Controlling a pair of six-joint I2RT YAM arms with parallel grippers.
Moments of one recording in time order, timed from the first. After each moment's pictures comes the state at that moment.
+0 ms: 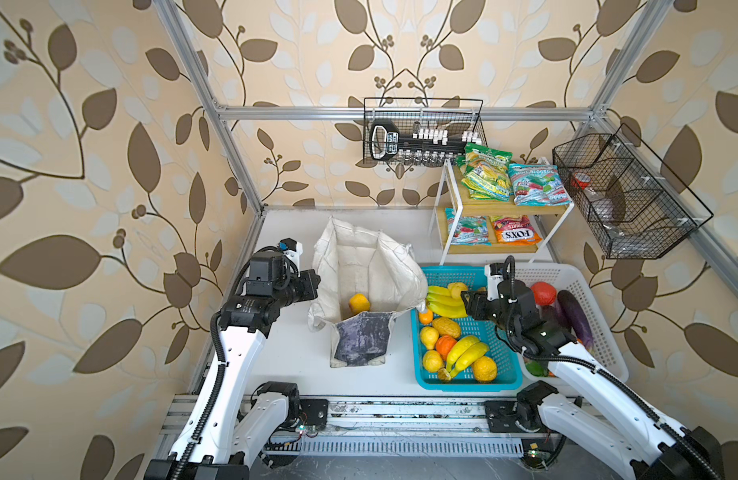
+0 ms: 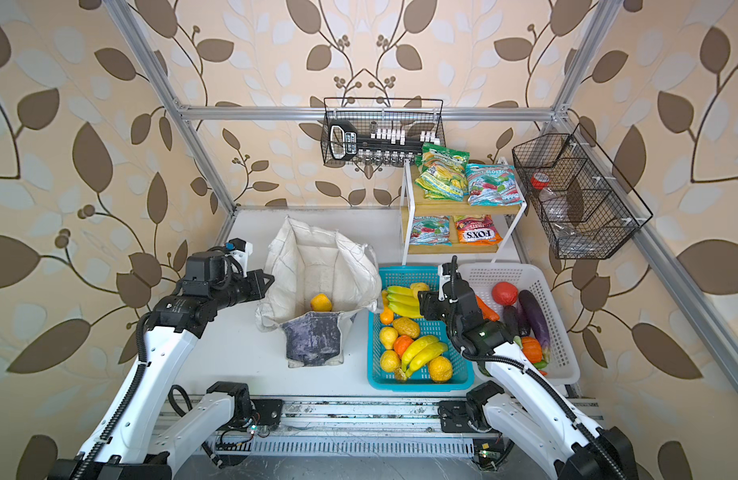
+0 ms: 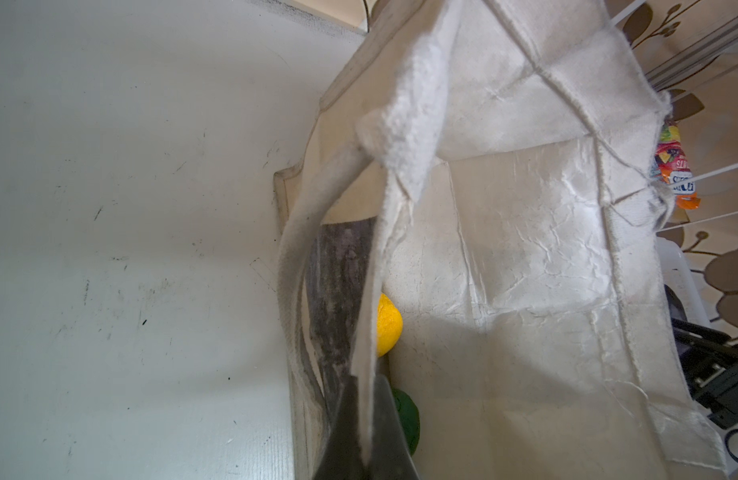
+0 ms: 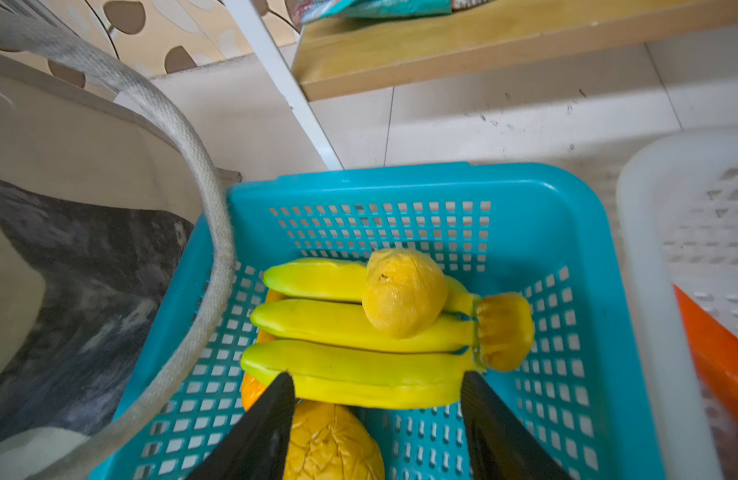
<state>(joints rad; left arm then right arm) -0.04 0.89 0.95 -0.76 0.33 -0.31 0.40 0.90 0.54 -0.27 0.10 0.38</state>
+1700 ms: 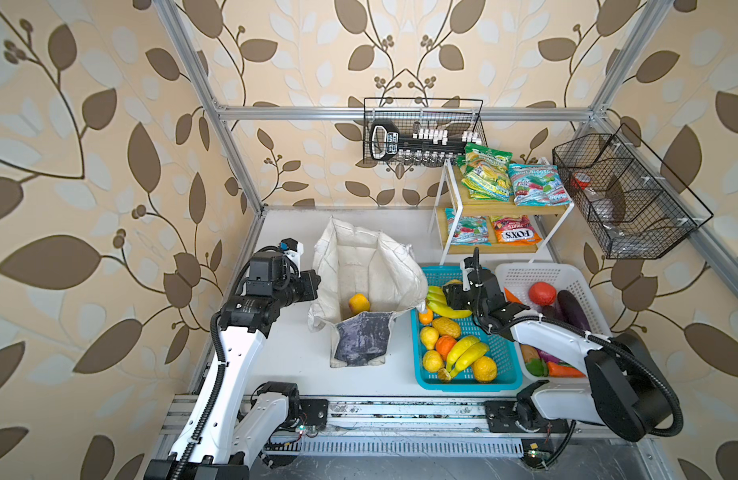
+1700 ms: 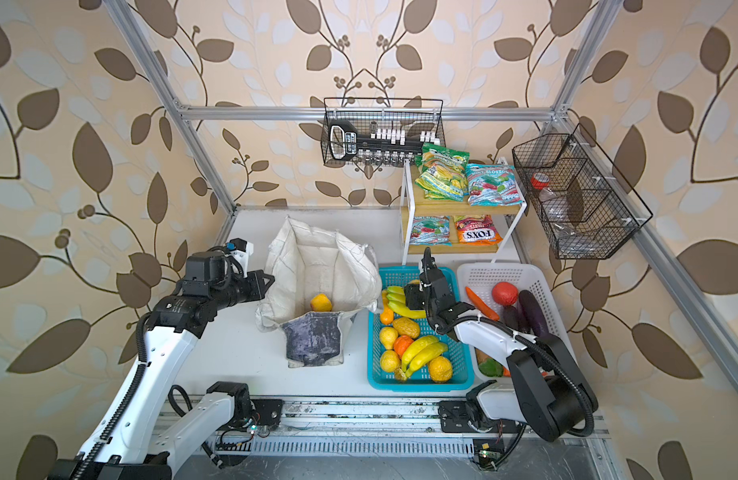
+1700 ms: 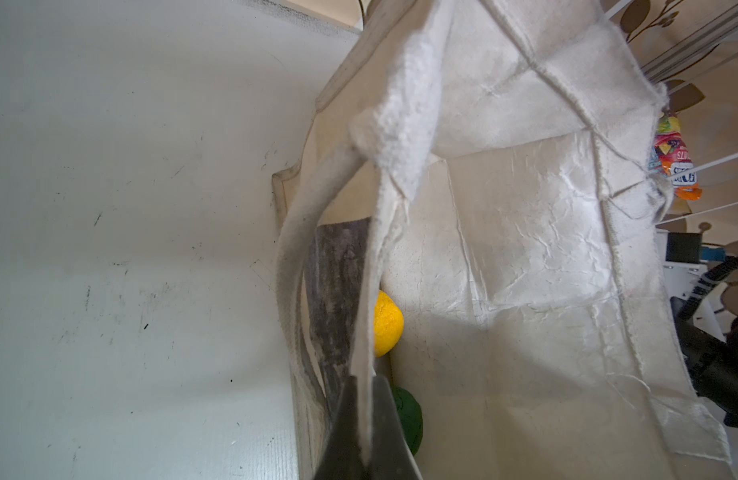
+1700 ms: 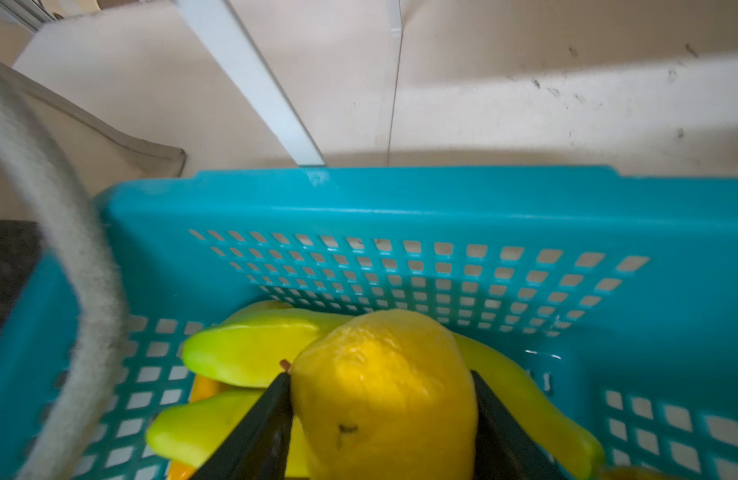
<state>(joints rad) -0.04 0.89 0.95 -0.76 0.34 -0.29 0.43 1.31 0.57 0.06 0.12 0.37</state>
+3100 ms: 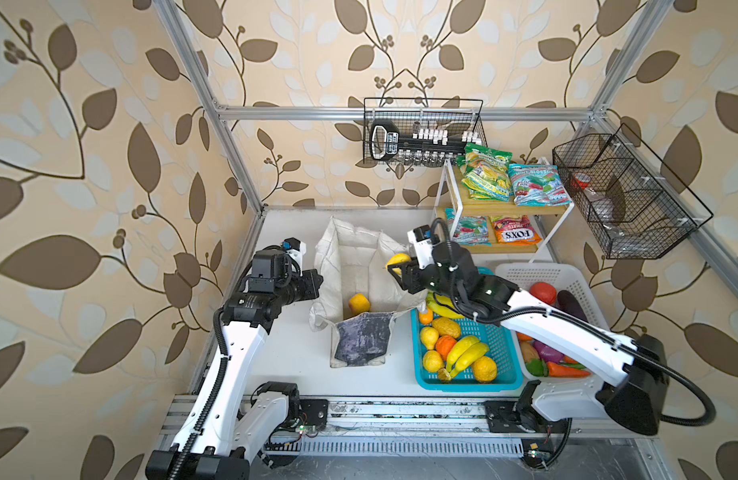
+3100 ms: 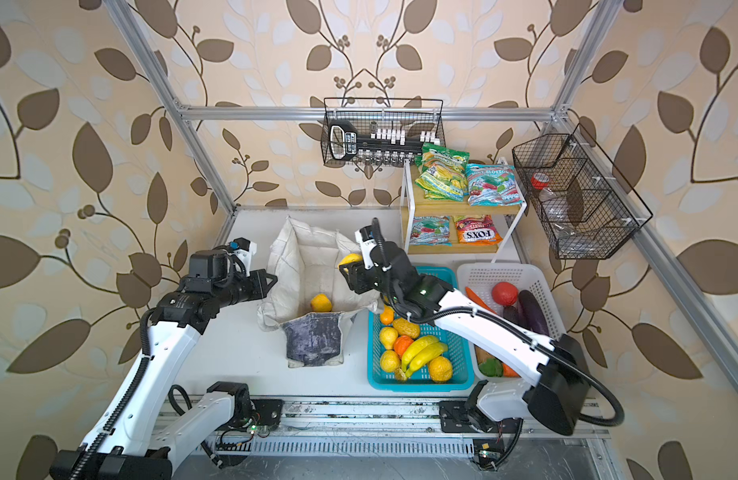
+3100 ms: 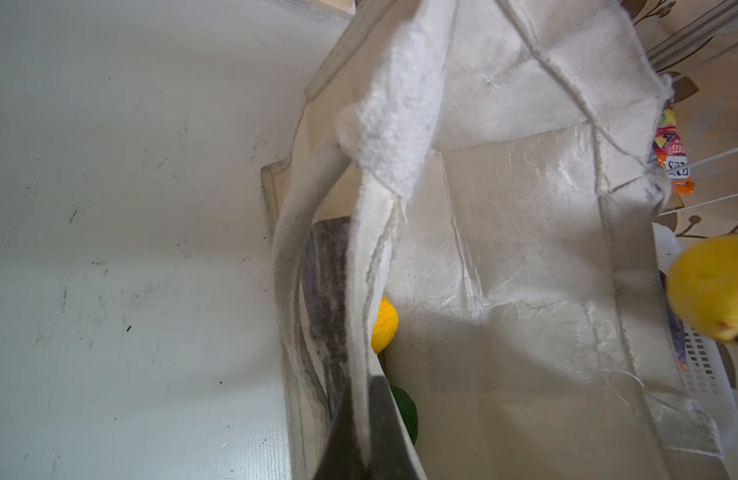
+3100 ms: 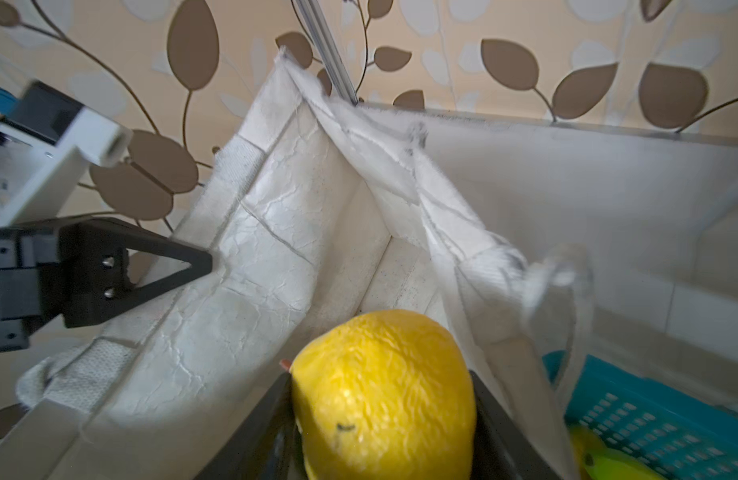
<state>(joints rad) -0.04 0.93 0.95 -0.75 0.37 -0.29 0.85 1.42 1.18 -0.24 0.08 0.39</state>
